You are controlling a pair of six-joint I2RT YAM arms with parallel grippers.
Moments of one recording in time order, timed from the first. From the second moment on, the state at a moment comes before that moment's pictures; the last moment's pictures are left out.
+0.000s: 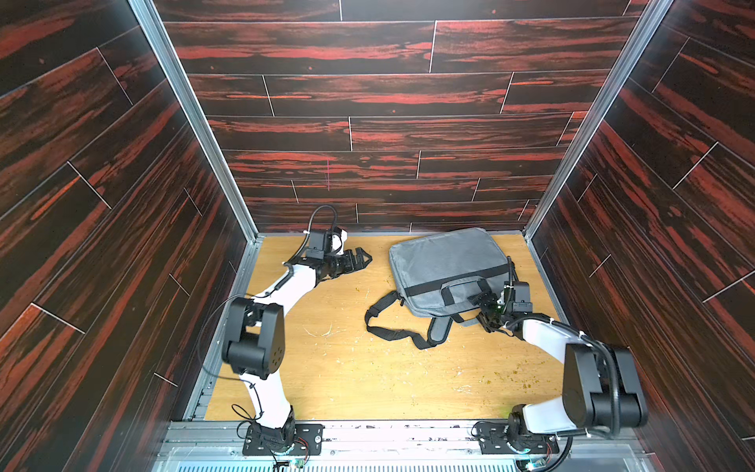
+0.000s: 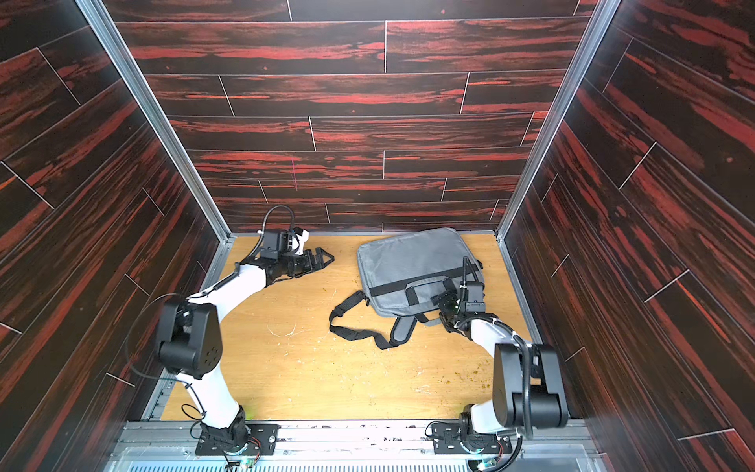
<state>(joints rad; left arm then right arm) -0.21 1.87 1.39 -0.22 0.52 -0.49 0.03 1.49 0.67 -0.02 -0.33 1.07</state>
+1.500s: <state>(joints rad) -0.35 2.49 2.02 -0.23 0.55 -0.69 0.06 1.57 0.68 0.02 -0.36 0.97</state>
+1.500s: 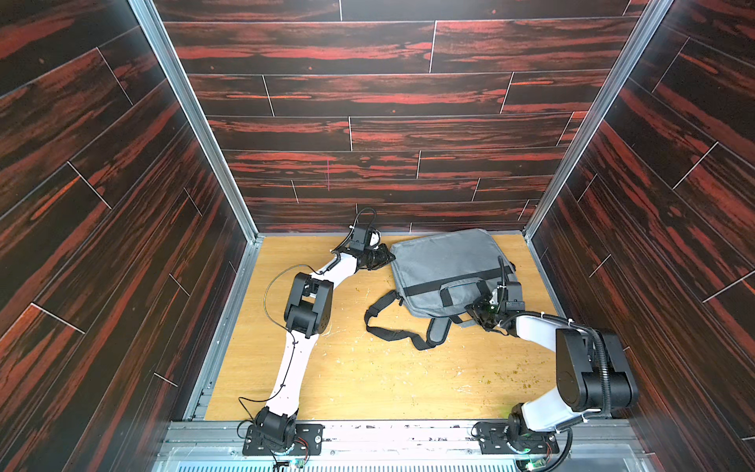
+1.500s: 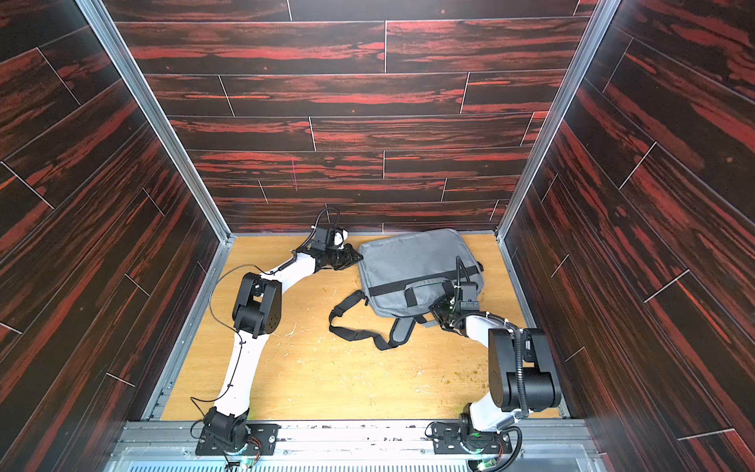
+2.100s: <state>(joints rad) -0.31 2.00 1.27 -0.03 0.41 -0.78 0.08 1.73 0.96 -0.10 -0.50 0.73</state>
